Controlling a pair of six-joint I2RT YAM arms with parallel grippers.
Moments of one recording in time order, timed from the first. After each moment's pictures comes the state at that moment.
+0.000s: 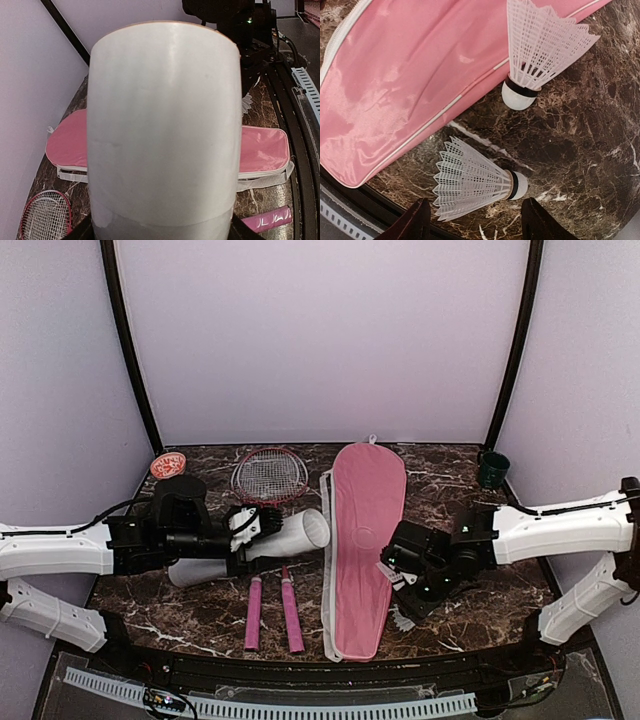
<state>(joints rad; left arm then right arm) -0.92 1.13 0.68 0.04 0.26 0.51 1.16 1.41 0.94 -0.92 0.17 0.46</state>
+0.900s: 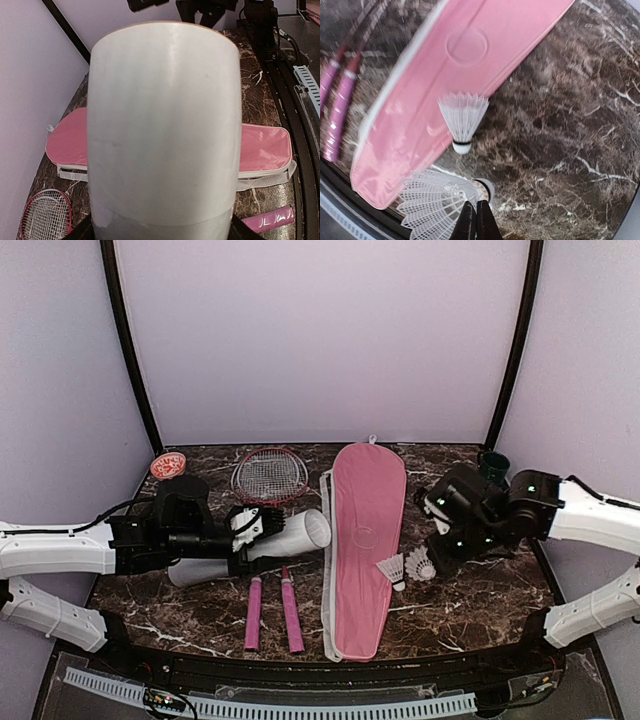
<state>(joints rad) -0.92 1.15 0.69 0.04 0.25 0.52 1.02 1.20 1.01 -0.98 0.26 0.46</state>
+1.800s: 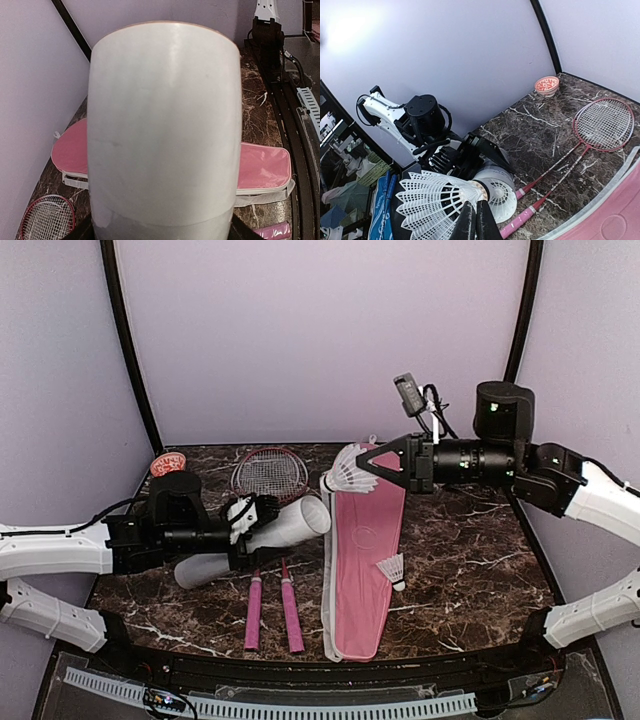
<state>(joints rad) -0.92 1.13 0.69 0.10 0.25 0.46 0.91 1.12 1.17 -0.23 -0.41 0.39</state>
